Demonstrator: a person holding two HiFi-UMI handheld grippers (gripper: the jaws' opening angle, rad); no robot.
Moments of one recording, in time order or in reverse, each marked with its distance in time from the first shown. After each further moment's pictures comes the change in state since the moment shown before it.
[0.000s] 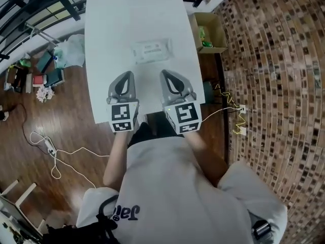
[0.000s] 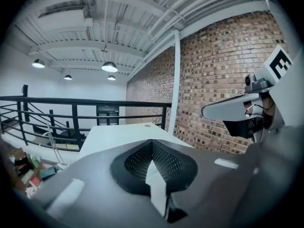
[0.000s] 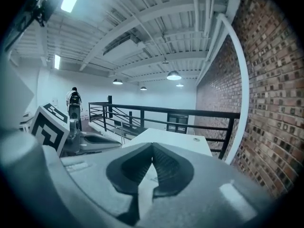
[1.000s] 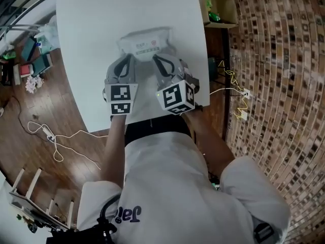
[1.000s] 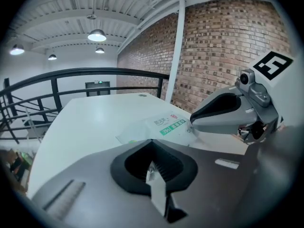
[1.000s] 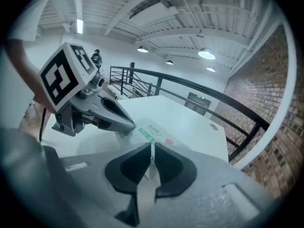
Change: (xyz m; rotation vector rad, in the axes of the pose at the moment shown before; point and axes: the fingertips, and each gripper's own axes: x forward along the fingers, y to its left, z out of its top) left arm 0.157 0.014 -0.103 0.014 0.315 -0.102; right arm 0.145 -0.048 -0.136 -0.337 0.325 0.191
